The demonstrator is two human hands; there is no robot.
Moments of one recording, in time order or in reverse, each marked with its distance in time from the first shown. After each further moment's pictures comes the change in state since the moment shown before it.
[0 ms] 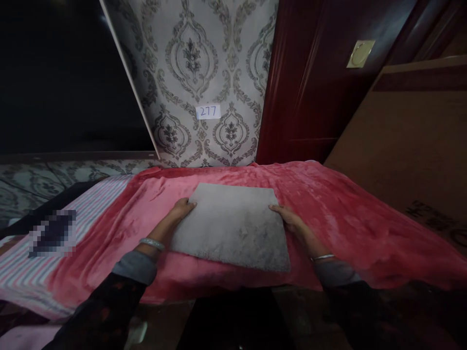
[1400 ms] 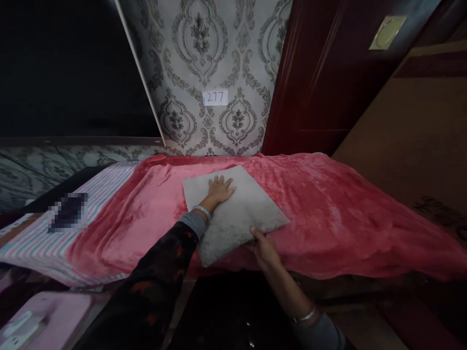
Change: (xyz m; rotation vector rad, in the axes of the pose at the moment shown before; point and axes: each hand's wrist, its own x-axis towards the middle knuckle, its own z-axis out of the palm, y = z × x) left_hand 0.016 0.069 0.088 0.543 -0.126 0.356; right_hand -0.109 0.103 0.096 0.547 0.083 -0.018
